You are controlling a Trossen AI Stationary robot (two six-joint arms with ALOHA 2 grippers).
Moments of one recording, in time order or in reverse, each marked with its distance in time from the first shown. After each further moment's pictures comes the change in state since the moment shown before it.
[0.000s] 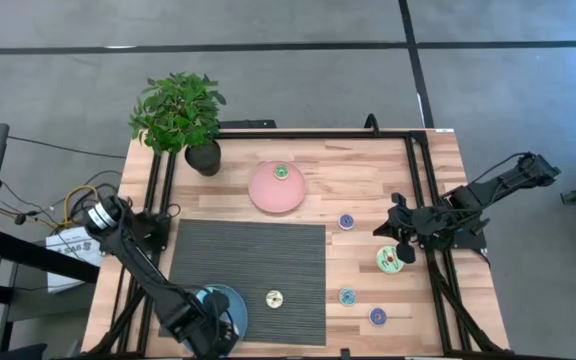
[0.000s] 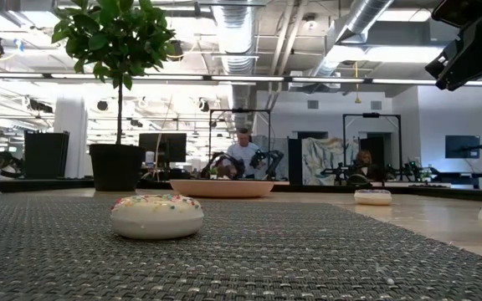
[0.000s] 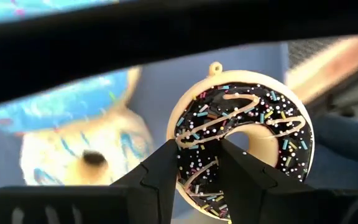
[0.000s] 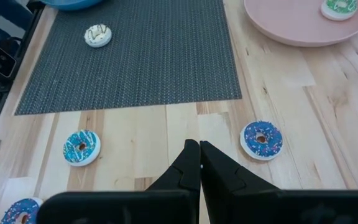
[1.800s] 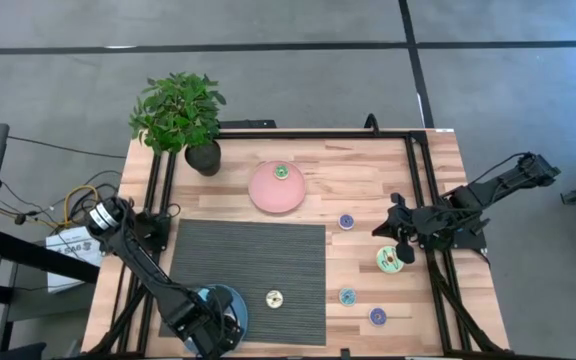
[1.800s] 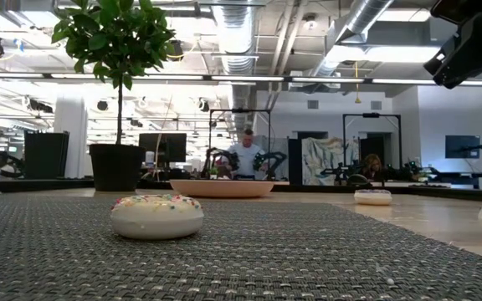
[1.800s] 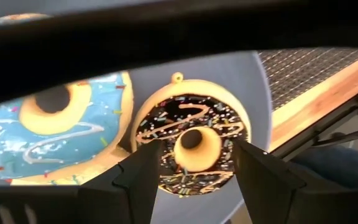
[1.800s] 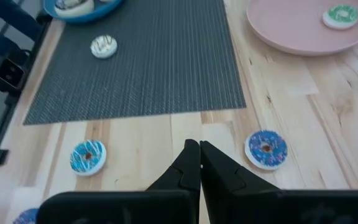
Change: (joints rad) left arm 0.019 0.006 -0.001 -0.007 -0.089 -0.010; right arm 0.000 0.000 0.000 0.033 0.000 0.002
